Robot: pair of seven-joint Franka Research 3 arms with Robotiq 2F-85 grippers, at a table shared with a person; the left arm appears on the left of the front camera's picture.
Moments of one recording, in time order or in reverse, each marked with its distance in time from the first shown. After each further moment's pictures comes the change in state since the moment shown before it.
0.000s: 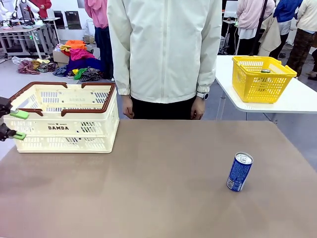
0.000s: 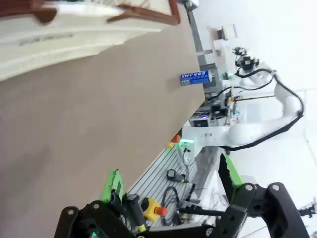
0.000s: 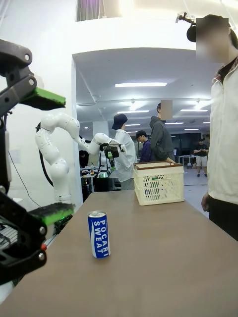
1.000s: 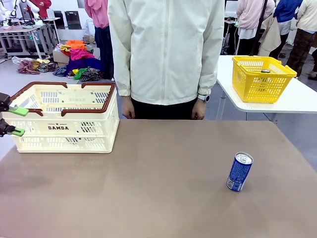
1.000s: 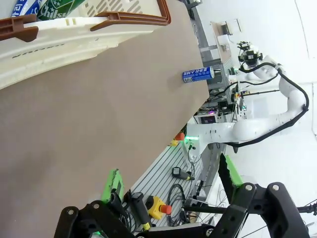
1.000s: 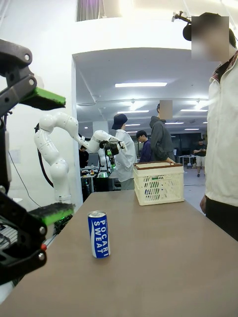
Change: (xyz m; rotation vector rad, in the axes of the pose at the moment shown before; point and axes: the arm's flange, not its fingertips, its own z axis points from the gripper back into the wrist) left arm 0.001 -0.013 0.004 0.021 0.007 -0.031; right arm 0.000 0.000 0.000 0.000 0.000 0.000
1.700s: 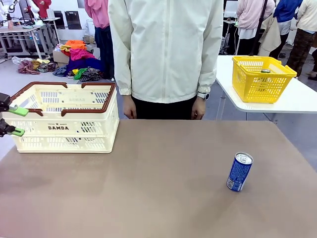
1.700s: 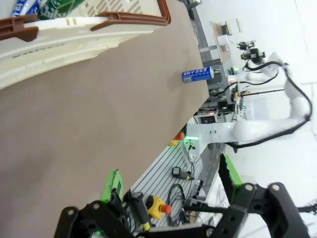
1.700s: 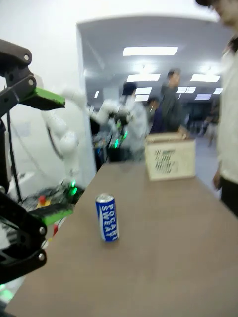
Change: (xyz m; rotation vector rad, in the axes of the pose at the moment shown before) left arm 0.000 0.000 0.000 -0.001 0.001 0.001; right arm 0.008 0.057 -0.049 -0.248 0.110 0.060
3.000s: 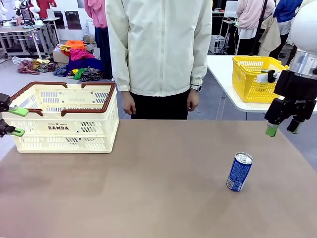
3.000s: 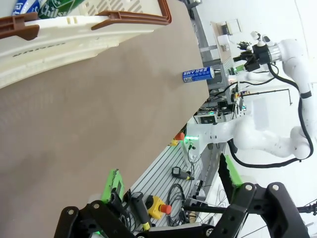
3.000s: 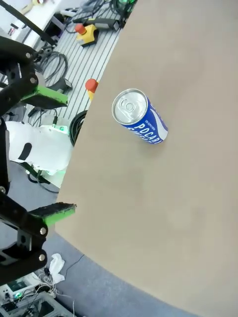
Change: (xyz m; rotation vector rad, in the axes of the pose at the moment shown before) left arm 0.000 0.001 0.000 0.000 0.000 0.003; right arm -0.038 0.108 -0.295 -1.136 0.483 0.377
